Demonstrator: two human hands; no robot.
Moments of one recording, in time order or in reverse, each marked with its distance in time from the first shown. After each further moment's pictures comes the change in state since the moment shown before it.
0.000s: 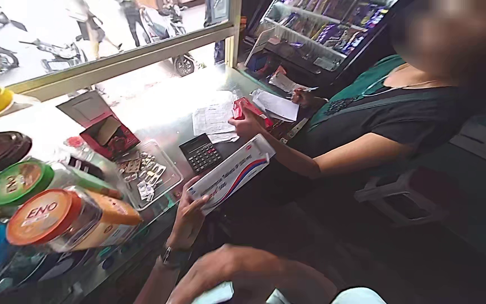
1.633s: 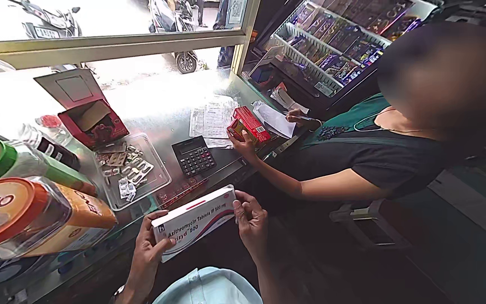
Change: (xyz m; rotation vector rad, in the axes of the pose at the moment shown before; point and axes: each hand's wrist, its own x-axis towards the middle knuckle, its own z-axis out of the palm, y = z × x) left_hand -0.054 -0.001 -0.040 0.425 0.207 0.219; right_hand -0.069 0.088 -0.070 -0.700 0.966 0.257
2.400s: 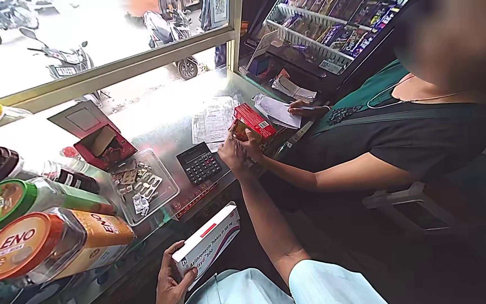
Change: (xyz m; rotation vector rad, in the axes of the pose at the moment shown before) left_hand -0.049 -0.017 0.000 0.271 -0.001 -0.058; right_hand 0.181 0.086 0.082 -0.833 -0.146 0.338
